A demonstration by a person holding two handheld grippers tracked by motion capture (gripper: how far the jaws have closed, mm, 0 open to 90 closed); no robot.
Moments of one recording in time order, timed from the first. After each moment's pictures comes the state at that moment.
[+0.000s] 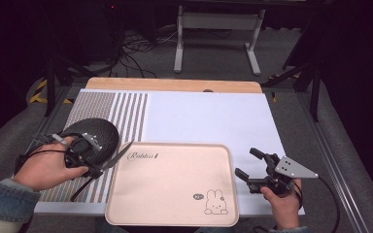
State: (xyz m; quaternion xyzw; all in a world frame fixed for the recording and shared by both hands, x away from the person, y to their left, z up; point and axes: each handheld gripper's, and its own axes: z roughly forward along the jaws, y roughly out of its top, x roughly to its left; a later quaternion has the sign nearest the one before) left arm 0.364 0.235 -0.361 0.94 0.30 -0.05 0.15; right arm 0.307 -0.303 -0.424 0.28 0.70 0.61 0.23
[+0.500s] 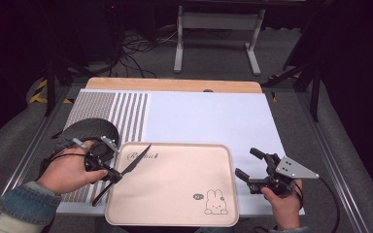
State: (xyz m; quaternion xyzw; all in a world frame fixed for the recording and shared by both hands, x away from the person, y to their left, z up) left arm 0.362 0.194 -0.373 0.94 0.29 -0.09 0.18; right arm 0.305 -0.303 -0.421 0.28 0.70 0.62 0.23
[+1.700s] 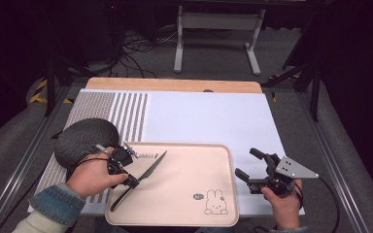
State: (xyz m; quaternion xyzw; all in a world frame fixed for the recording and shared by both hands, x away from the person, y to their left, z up) left arm 0.370 0.156 -0.411 0.93 0.31 -0.13 0.17; right arm 0.306 -0.303 -0.423 0.28 0.70 0.62 0.22
